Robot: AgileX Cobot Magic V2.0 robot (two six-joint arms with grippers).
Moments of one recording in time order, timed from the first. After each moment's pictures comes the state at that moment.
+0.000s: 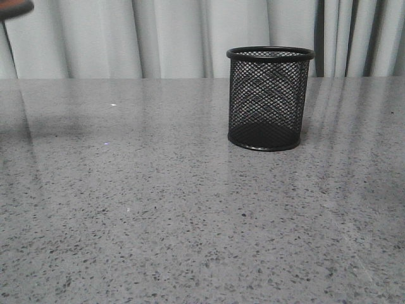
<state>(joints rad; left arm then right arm) -0.13 1.39 -1.45 -0.10 1.24 1.26 0.29 0.78 -0.85 0.39 0.83 -0.23</state>
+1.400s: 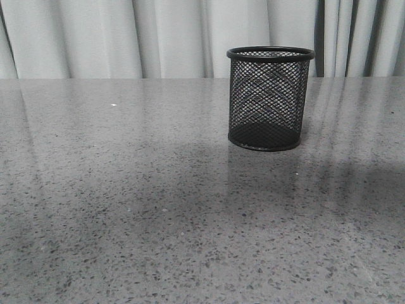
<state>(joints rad) -1.02 1.33 -1.58 0.17 1.03 0.77 0.29 0.78 -0.85 1.33 0.68 -0.61</state>
